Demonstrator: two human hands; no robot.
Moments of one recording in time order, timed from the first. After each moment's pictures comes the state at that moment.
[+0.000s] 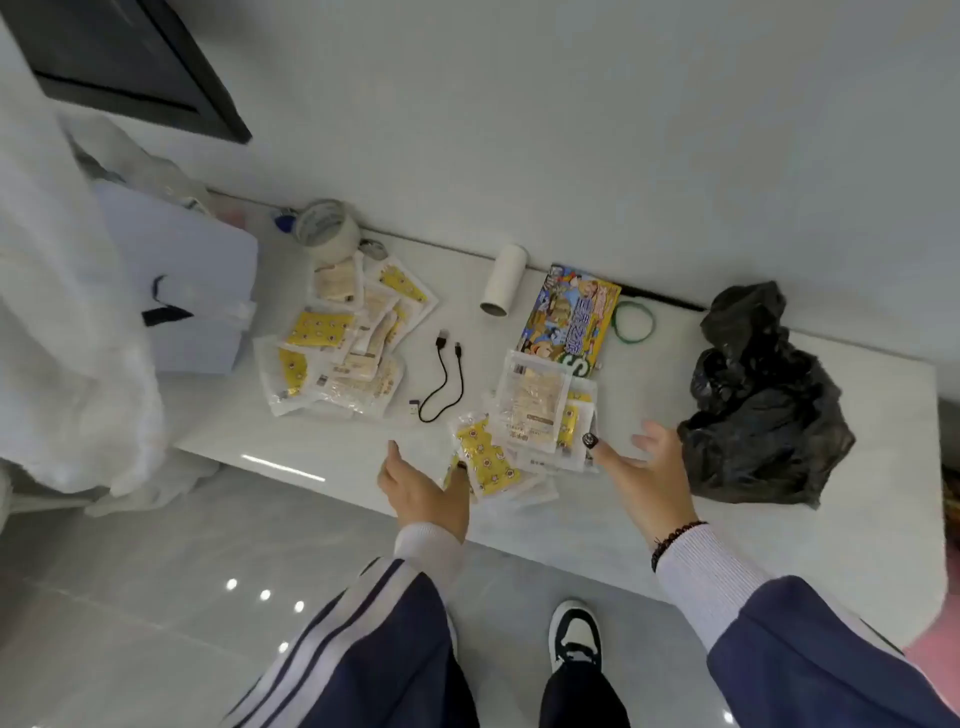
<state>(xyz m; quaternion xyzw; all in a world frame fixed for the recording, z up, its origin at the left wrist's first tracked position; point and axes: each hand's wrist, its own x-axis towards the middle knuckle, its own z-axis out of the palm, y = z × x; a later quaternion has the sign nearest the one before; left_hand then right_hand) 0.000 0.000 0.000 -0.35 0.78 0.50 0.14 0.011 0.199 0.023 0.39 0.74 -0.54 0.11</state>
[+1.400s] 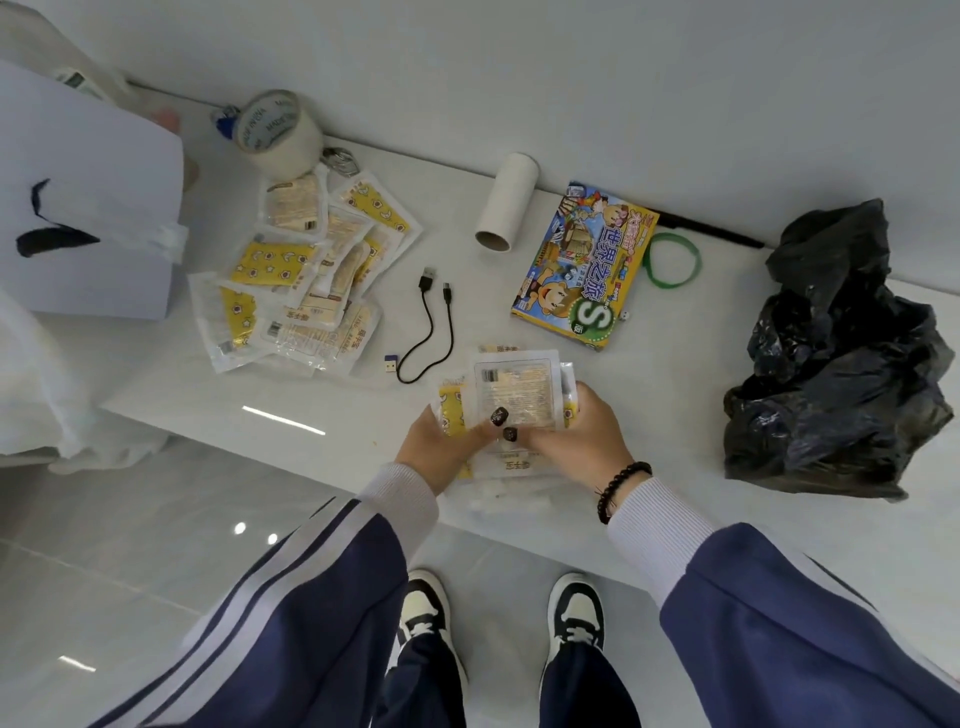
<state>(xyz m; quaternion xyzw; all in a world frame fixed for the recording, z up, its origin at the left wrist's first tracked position) -0.037 -0.001 -0.058 -0.24 0.69 0.59 0.33 -0.027 0.159 -0.047 0.28 0.76 -0.53 0.24</state>
